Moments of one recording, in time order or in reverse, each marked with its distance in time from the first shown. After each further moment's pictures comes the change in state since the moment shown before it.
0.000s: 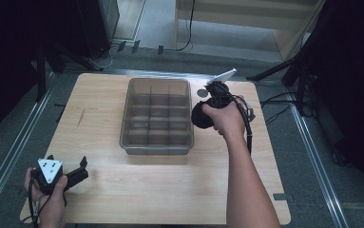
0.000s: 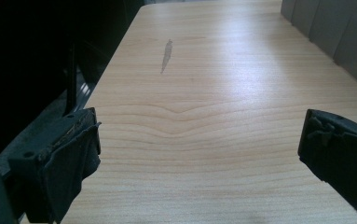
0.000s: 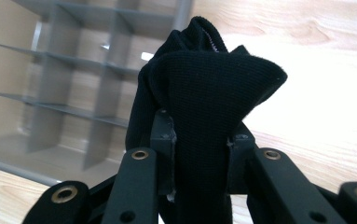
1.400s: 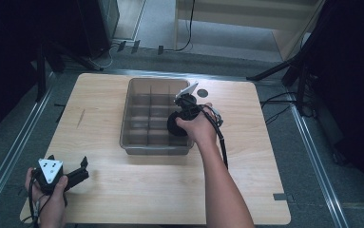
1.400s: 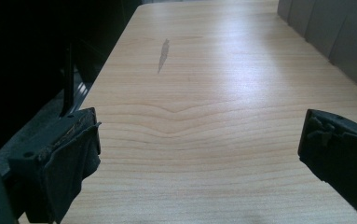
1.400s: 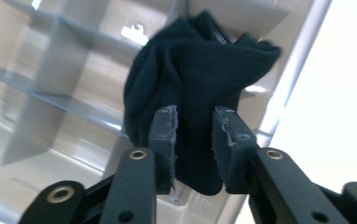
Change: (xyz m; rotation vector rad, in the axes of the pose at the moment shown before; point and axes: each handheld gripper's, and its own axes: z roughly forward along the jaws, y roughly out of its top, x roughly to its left) left arm -0.001 0.000 0.000 0.002 -0.011 -0.005; right arm 0.056 -0.006 0.079 0.050 -0.050 -0.208
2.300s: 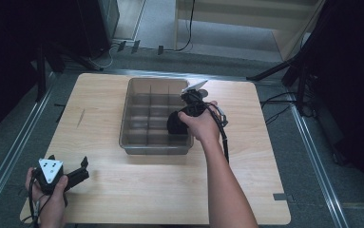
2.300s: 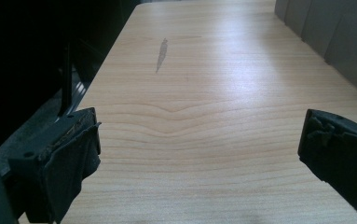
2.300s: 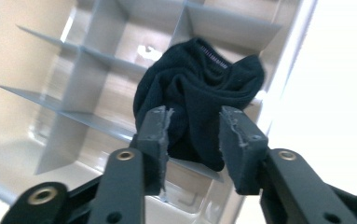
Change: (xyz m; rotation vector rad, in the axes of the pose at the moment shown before) left arm 0.000 0.000 0.000 0.003 -0.005 0.001; right arm -0.017 0.001 -0.020 -0.091 0.115 0.097
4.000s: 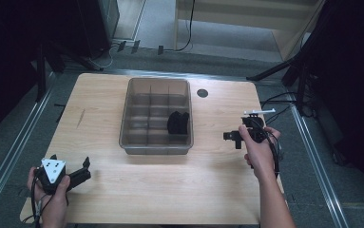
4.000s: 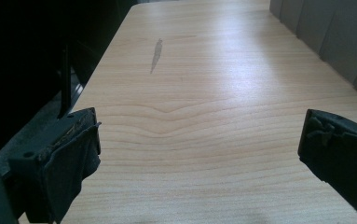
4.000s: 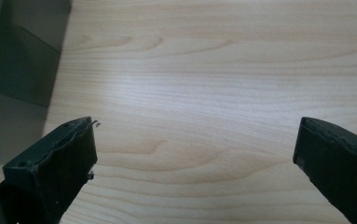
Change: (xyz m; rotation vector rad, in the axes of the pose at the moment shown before) left arm -0.004 0.000 0.000 0.002 -0.008 0.020; right arm -0.141 -0.113 -0.039 -0.164 -0.129 0.202
